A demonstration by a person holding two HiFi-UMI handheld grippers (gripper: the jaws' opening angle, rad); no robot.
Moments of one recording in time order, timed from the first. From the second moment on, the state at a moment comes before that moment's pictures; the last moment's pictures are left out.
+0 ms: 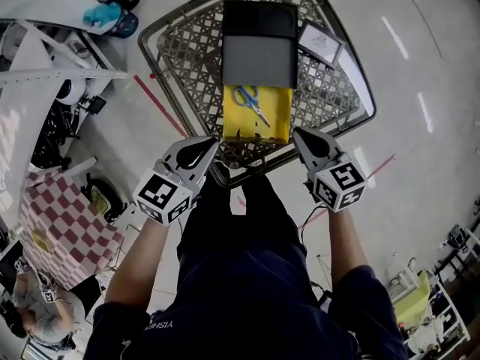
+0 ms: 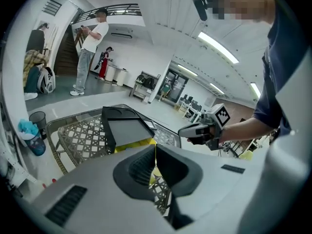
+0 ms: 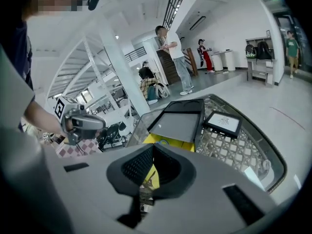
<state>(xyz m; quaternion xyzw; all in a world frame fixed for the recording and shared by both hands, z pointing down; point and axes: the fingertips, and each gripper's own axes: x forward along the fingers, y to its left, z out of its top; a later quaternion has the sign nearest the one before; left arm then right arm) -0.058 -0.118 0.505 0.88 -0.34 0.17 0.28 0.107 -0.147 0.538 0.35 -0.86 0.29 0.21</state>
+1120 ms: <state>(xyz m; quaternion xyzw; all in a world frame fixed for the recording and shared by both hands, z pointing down) -0.108 -0.107 0.534 0.87 -0.33 0.15 0.33 0.031 -0.166 0.682 0.28 -0.79 0.26 0.47</state>
